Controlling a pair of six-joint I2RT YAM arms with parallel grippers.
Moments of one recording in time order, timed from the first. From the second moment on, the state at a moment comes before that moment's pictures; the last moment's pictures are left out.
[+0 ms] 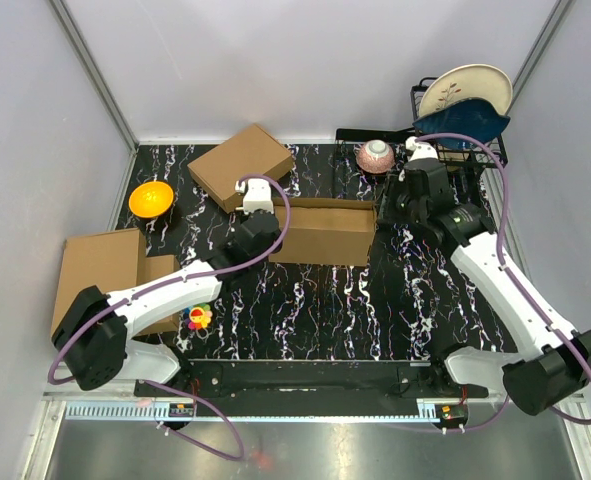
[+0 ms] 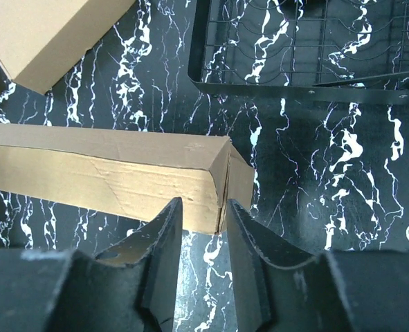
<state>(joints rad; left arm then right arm) -0.82 1.34 0.83 0.11 -0.73 -0.34 0.44 1.21 1.25 -0.61 0.14 0.43</state>
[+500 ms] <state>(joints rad) -0.82 1.34 0.84 0.11 -0.74 -0.34 0.44 1.25 1.22 -0.59 0.15 0.38</state>
